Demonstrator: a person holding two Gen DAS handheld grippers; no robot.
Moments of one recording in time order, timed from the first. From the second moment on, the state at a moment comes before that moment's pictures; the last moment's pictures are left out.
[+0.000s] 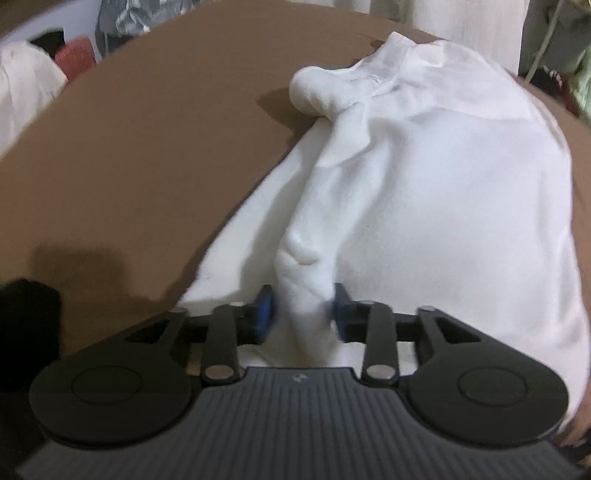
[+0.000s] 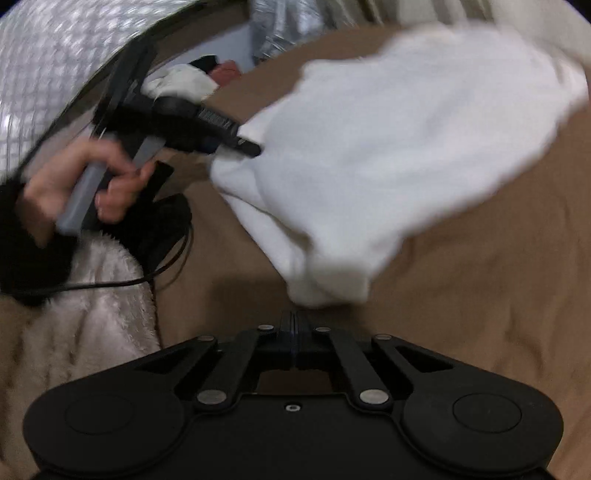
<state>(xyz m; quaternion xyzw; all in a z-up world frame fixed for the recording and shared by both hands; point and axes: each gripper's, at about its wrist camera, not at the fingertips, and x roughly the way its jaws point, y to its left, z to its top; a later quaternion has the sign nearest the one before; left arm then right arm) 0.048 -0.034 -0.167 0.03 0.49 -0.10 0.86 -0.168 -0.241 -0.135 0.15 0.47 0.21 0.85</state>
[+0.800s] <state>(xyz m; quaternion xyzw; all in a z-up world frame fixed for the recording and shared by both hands) 0.057 0.007 -0.160 -0.12 0.47 0.03 0.87 -0.064 -0.414 -0.094 0.25 0.37 0.00 0.89</state>
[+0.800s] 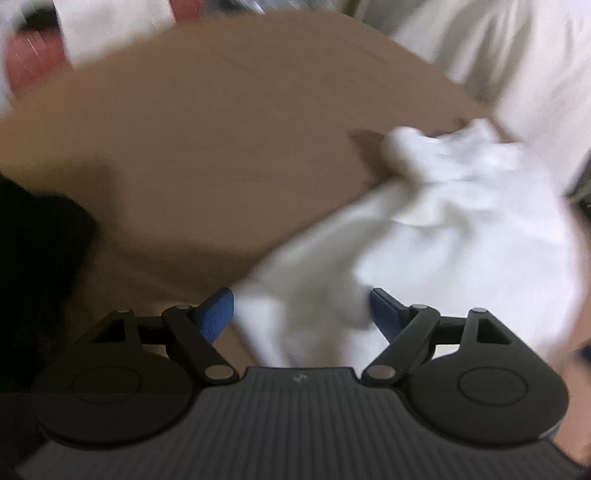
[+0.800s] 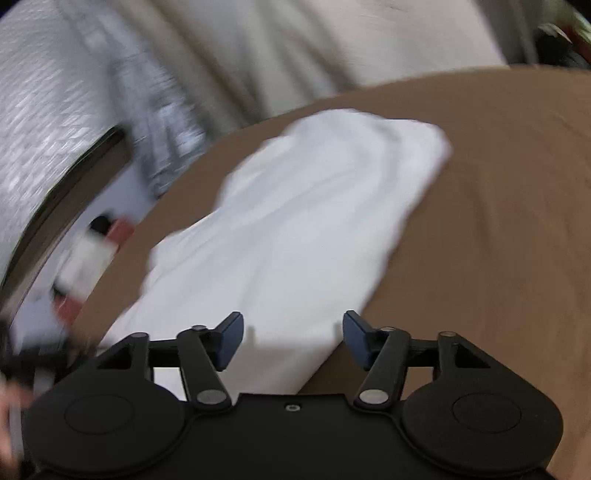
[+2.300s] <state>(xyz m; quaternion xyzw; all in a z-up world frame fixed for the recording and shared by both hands) 0.105 -0.026 -0.160 -0.19 0.46 -0.23 0.83 0.139 -0.454 -0.120 0.25 0.31 -0.03 0.92</state>
